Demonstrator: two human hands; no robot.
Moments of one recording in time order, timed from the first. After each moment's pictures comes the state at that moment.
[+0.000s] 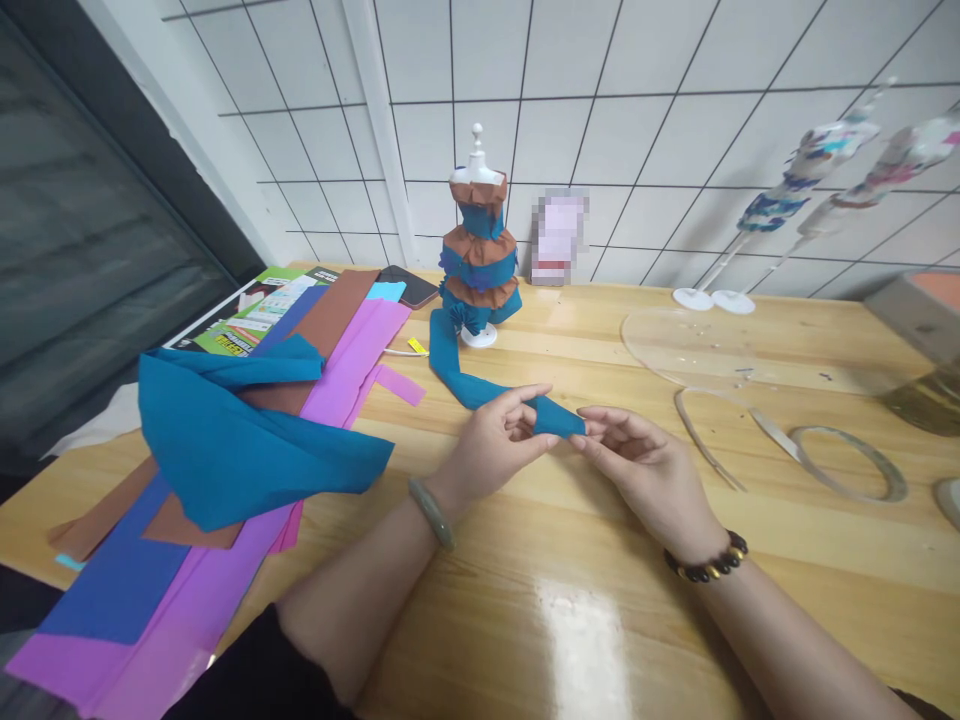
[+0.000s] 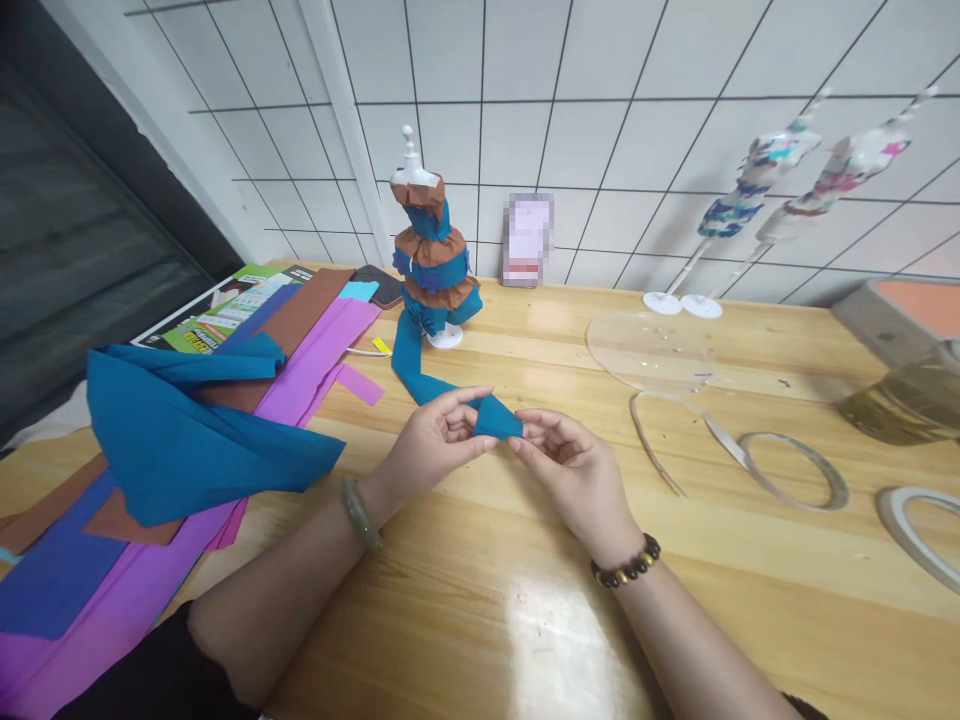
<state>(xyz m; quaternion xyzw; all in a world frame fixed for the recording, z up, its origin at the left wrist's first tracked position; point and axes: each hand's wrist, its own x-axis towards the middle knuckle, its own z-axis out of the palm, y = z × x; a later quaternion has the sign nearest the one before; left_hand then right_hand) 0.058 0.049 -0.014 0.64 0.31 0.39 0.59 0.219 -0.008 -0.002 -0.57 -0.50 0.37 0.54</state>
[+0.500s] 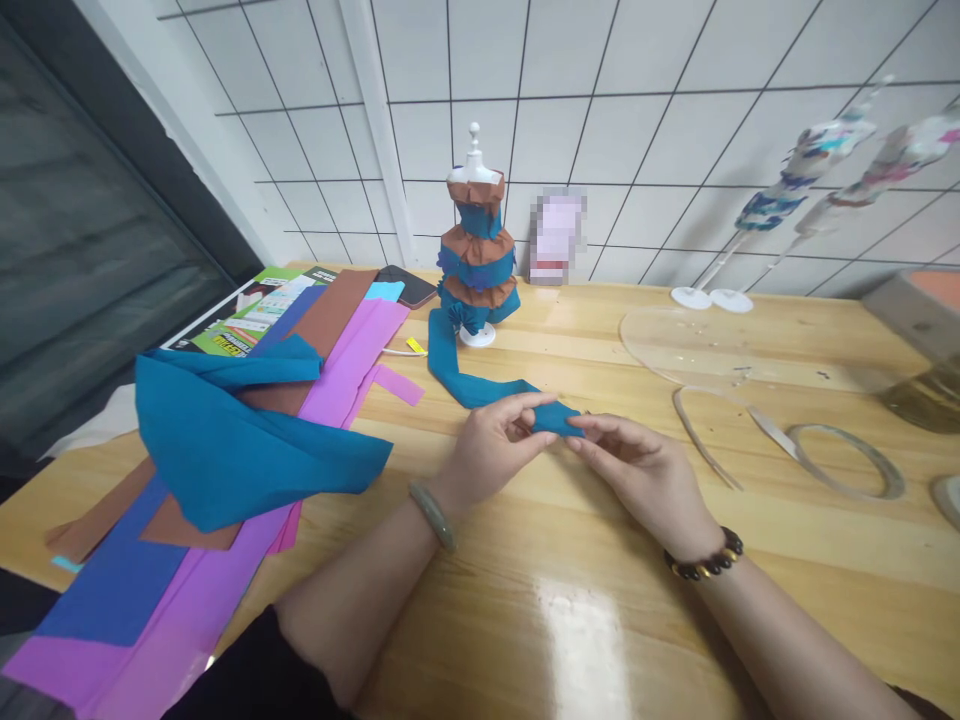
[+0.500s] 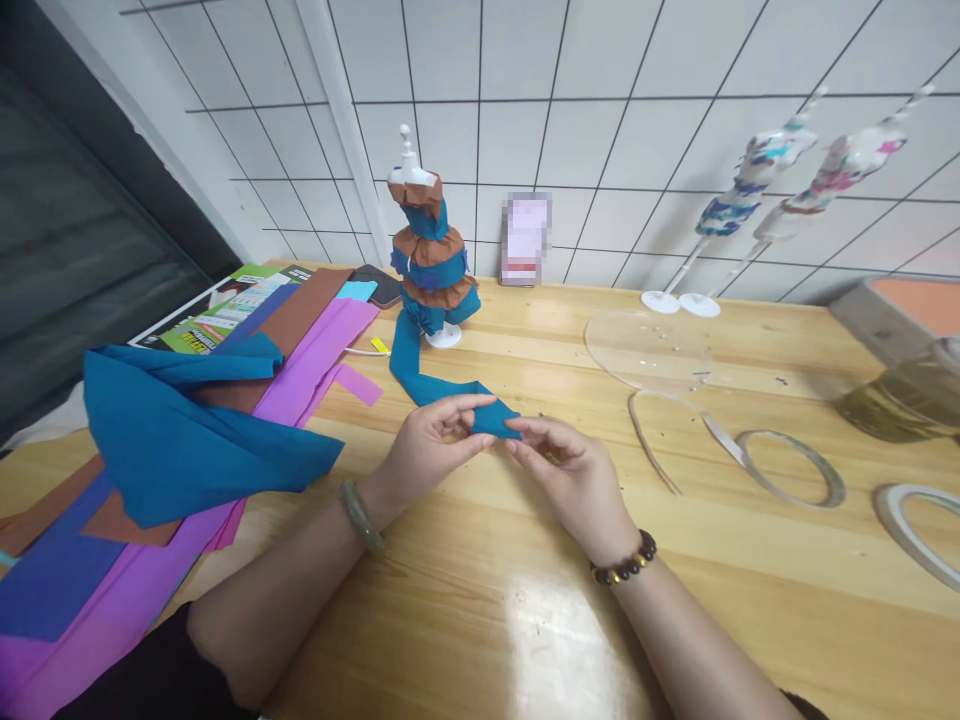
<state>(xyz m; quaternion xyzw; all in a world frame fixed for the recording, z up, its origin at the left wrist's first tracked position) 0.058 0.047 -0.011 0.68 0.33 0.41 0.51 0.221 -0.009 -0.002 -0.59 -0.58 0.28 0.49</state>
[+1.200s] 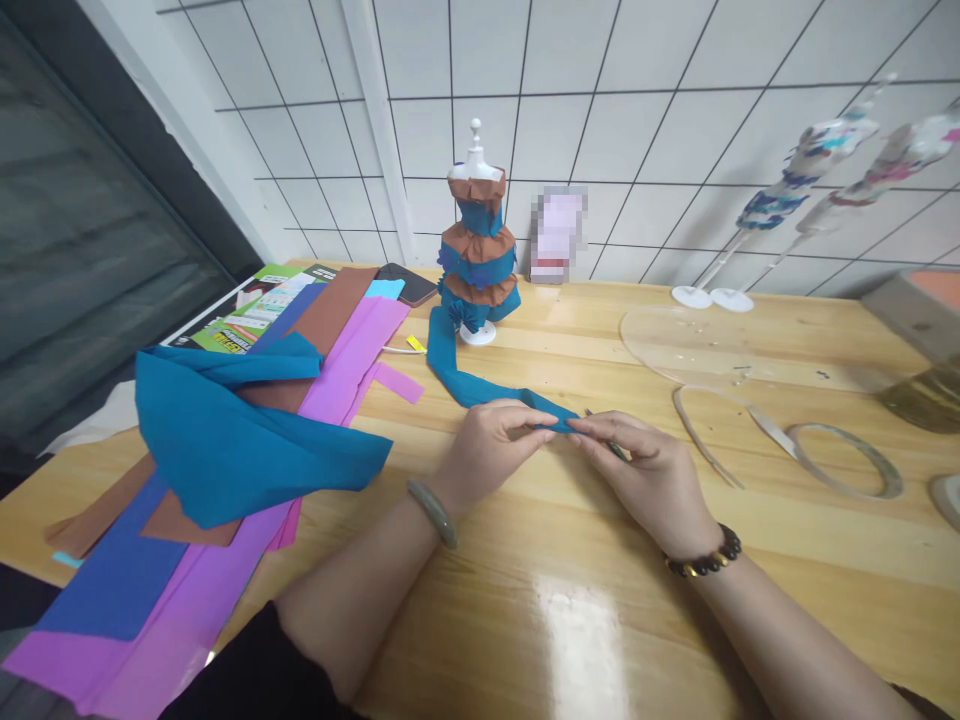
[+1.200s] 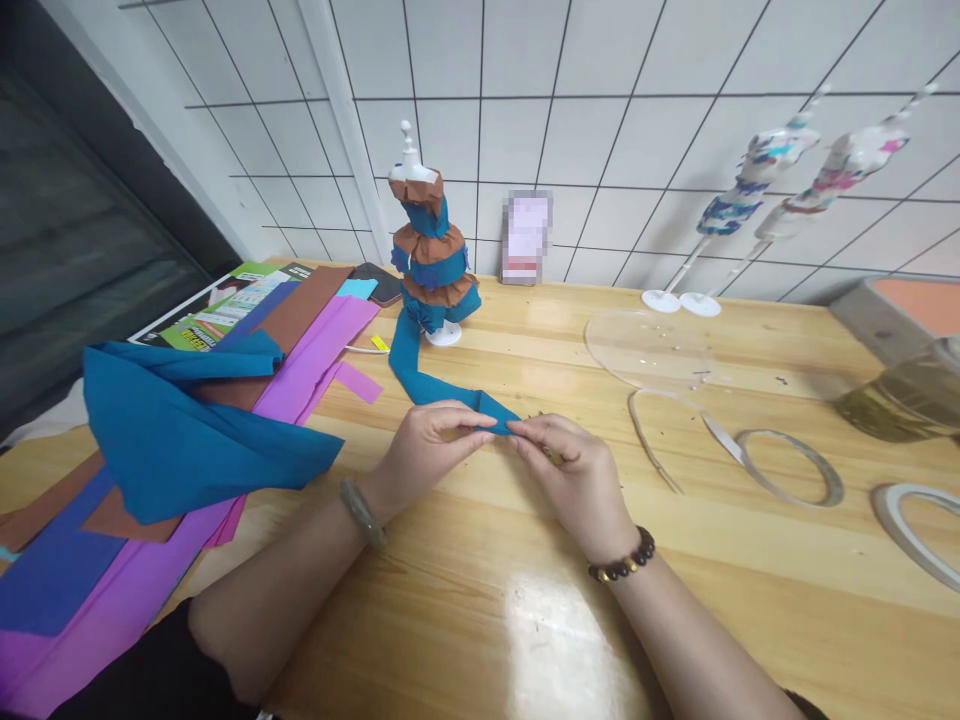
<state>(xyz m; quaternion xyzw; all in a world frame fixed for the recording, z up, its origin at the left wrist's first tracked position) 0.055 0.049 -0.006 0.77 0.31 0.42 0.37 0.224 -0.009 0.000 -0.56 -0.67 0.17 0.45</state>
